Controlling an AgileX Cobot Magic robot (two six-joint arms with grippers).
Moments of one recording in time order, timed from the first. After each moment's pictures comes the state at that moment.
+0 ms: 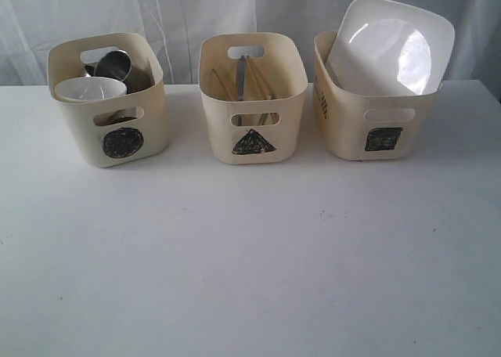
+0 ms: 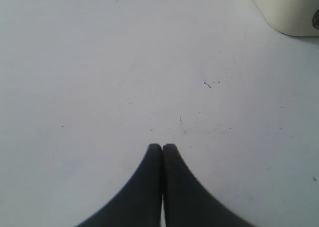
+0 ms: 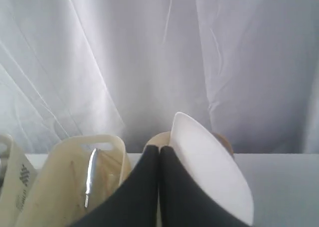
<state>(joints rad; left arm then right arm) 0.17 0.00 0.02 0.11 0.50 -0.21 -0.21 1.53 -1.78 0.43 0.73 -0.17</state>
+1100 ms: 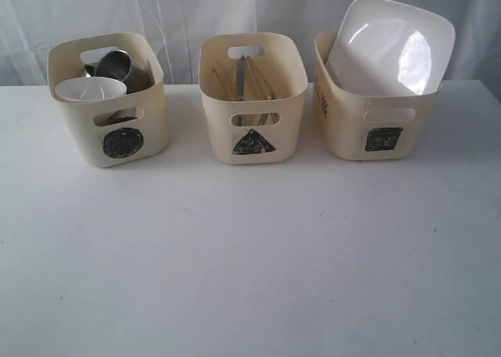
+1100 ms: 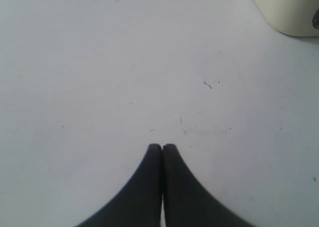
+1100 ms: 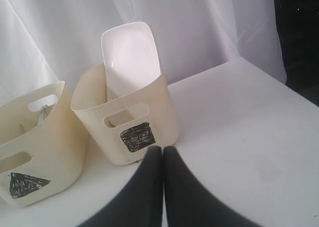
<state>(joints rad) 0.17 0.00 0.02 0.11 0.50 -0.21 -0.12 0.47 -0.11 0.45 -0.16 -0.11</state>
